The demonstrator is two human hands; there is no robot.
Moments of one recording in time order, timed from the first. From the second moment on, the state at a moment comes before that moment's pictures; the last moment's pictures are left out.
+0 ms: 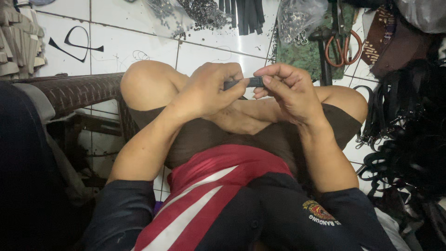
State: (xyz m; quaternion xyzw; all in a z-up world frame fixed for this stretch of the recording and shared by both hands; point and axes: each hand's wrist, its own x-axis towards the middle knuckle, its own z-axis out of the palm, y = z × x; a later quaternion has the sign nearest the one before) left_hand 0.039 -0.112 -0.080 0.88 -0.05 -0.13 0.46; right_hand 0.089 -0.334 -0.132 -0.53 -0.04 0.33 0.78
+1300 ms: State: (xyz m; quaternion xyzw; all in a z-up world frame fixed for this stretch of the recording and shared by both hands) left_hand 0.031 -0.125 -0.061 0.89 -0.09 -0.09 0.45; right_hand 0.090 -0.338 -0.121 -0.62 -0.13 0.30 0.72
